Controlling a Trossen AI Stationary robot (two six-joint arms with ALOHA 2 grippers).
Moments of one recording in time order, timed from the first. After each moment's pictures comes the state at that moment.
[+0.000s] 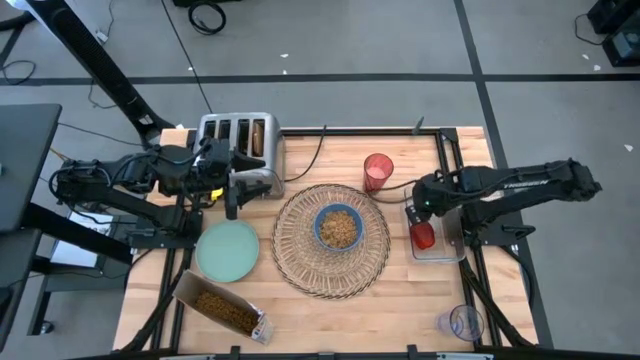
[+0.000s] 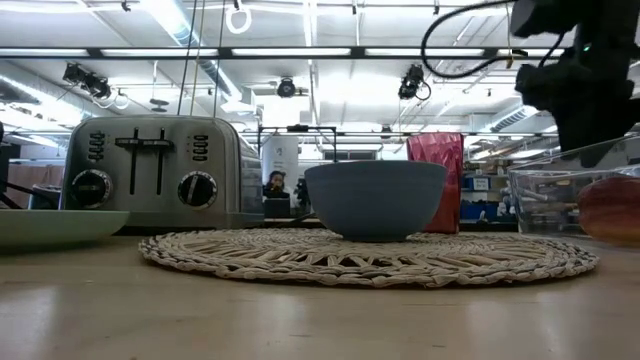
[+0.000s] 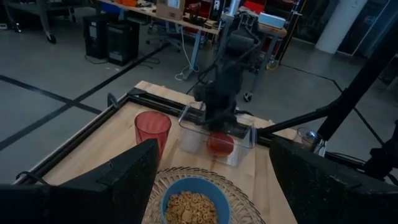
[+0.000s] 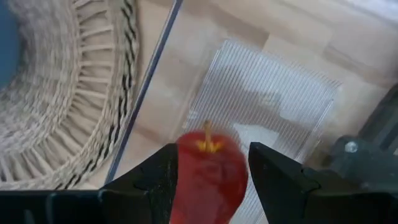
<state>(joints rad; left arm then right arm) -0.14 0.97 1.24 -0.46 -0.34 -0.31 0.00 0.91 0.70 -1.14 0.10 1.15</state>
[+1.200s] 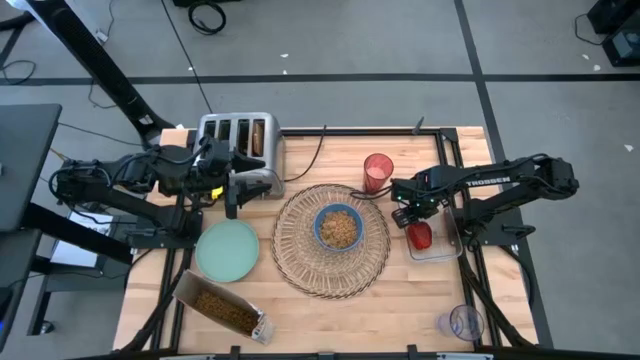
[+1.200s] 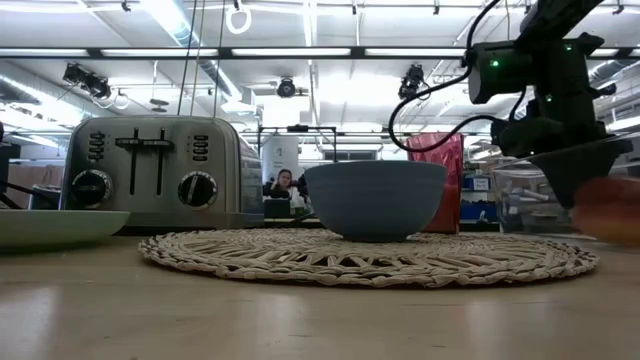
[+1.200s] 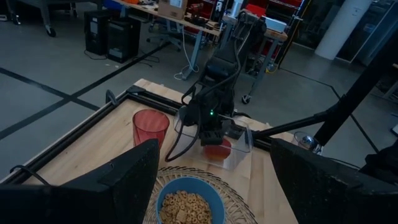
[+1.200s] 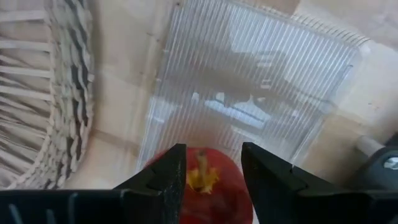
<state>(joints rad) -0.13 0.97 1.24 -0.46 -0.34 -0.36 -0.17 1.23 0.66 -0.99 -0.08 0.99</state>
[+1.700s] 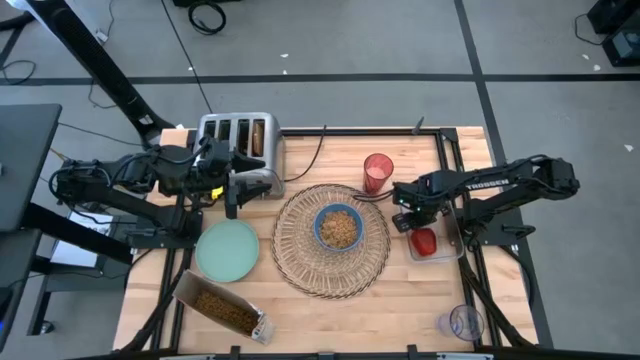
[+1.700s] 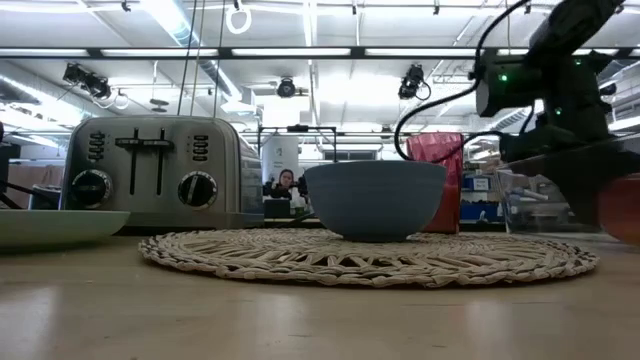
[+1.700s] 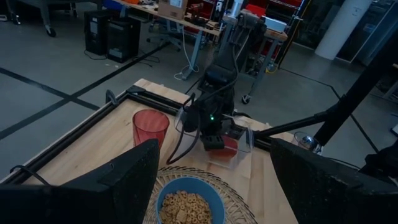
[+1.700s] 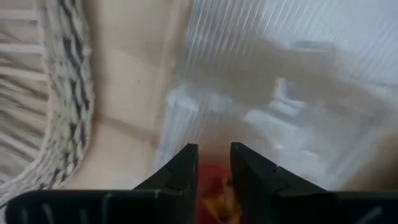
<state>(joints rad) -0.13 0.97 1.24 -0.46 -0.34 -0.36 -0.17 1.22 0.56 -0.87 -0.19 1.04</state>
